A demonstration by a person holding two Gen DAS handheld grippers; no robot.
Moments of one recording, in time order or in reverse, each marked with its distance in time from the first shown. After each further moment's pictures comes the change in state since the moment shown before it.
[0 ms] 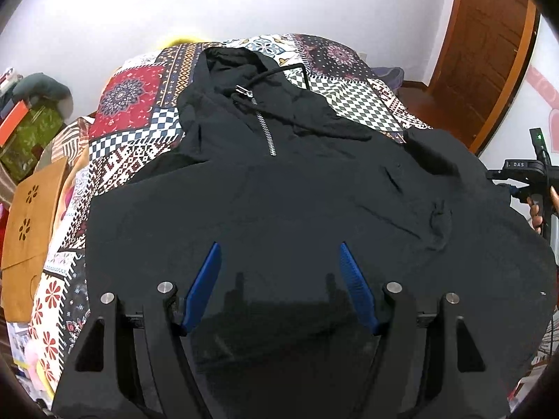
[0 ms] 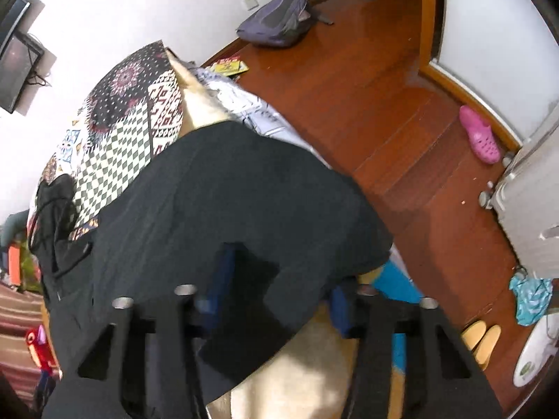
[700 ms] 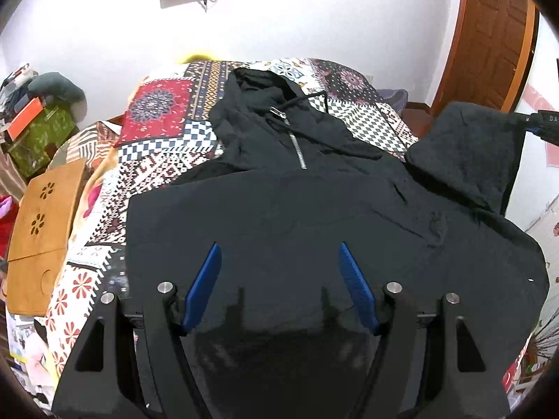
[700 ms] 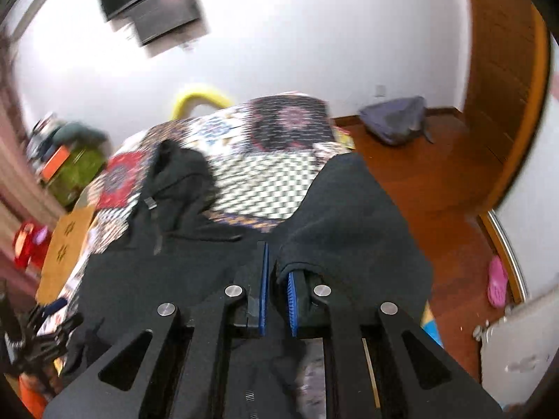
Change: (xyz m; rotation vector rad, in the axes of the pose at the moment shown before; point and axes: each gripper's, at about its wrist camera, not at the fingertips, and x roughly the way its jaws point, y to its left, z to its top) left arm -0.051 0.042 -0.017 -0.036 -0.087 0.008; right arm -0.139 0.166 -0.052 -0.549 -0.226 0.164
